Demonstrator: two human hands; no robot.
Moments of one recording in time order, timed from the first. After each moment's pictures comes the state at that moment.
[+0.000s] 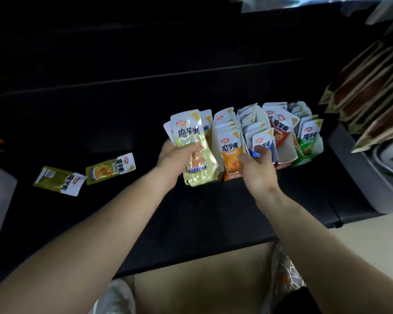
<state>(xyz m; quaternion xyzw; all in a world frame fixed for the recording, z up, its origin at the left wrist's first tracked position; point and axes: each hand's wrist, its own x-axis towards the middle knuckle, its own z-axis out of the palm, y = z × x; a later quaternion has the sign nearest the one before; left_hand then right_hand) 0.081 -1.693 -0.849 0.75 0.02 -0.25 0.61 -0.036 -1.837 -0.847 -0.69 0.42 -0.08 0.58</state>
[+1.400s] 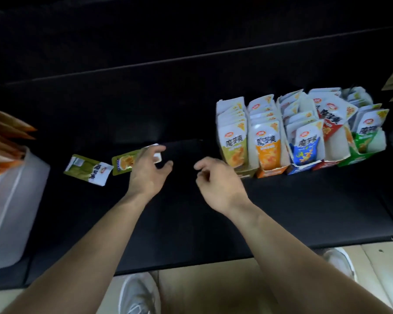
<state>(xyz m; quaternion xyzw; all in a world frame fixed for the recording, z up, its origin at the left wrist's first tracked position) 0.123 -1.565 -0.925 0.92 -0.08 -0.06 0.37 0.017 -1.730 -0.890 -0.89 0.16 0.02 0.43</state>
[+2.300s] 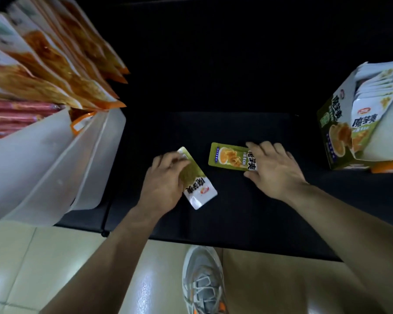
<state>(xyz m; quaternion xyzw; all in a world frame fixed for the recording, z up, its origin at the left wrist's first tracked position) 0.097 -1.365 -0.984 0.97 -0.18 -0.07 0.15 0.069 -1.644 -0.970 -0.98 0.00 0.14 0.12</state>
